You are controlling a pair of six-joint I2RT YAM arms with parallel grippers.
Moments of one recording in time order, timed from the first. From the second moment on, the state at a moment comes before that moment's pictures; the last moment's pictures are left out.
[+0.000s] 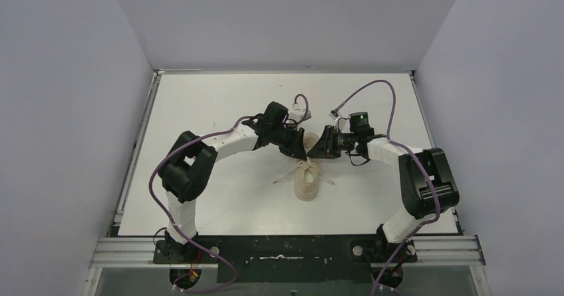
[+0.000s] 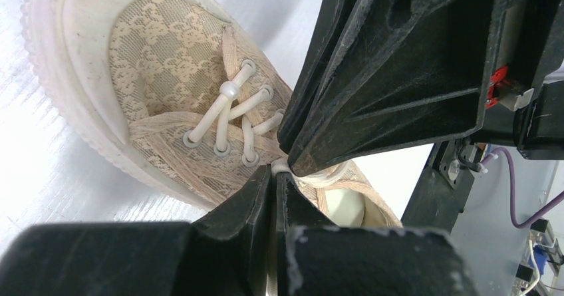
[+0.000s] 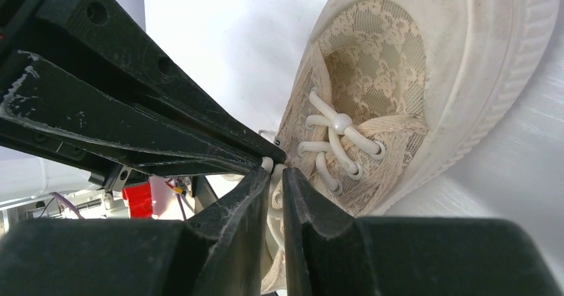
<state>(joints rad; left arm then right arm) -0.69 1.95 1.30 -0.16 0.61 -0.29 0.24 1.63 0.81 -0.02 -0.84 0.53</state>
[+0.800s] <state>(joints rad) -0.67 1.93 1.17 0.06 0.61 -0.47 0.24 1.68 0.78 0.11 -0.90 0.60</state>
